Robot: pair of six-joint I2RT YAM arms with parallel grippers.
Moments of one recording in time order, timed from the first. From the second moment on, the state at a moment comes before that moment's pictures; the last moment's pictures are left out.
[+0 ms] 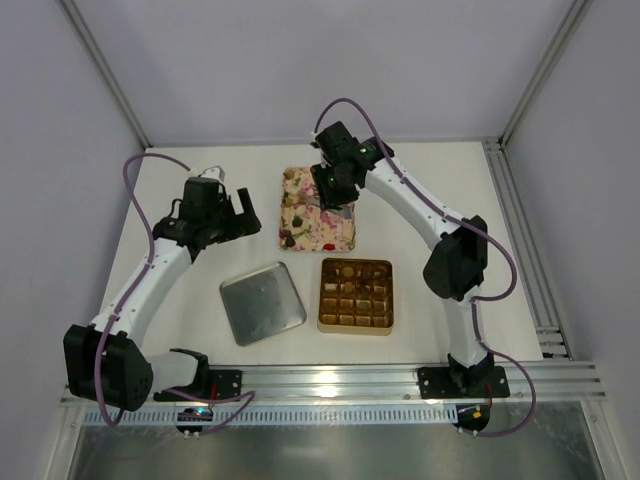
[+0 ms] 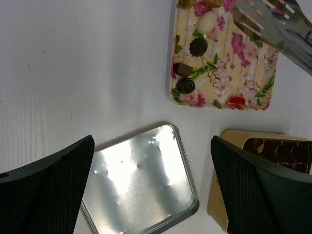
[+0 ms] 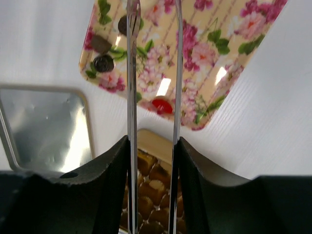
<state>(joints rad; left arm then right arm) -0.24 1.25 1.04 -0.55 0.02 -0.44 0.64 2.04 2.07 -1.07 0.01 0.27</state>
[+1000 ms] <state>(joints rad) -0.24 1.25 1.04 -0.55 0.02 -0.44 0.58 2.26 2.22 -0.95 -0.10 0.18</state>
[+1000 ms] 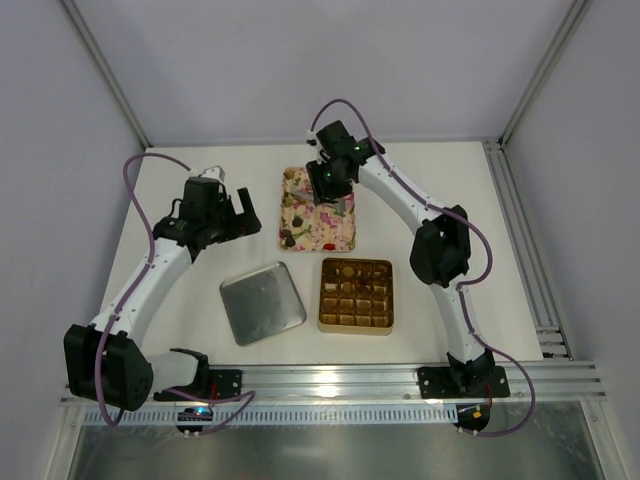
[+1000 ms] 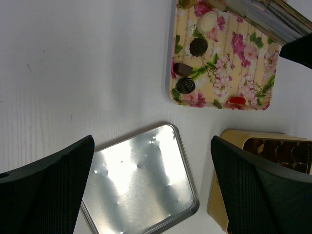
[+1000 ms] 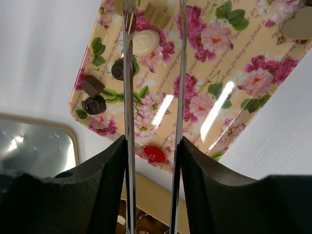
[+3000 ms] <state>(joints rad) -0.24 1.25 1.04 -0.55 0.02 -0.44 0.59 2.17 2.20 -1.00 -0.02 0.18</state>
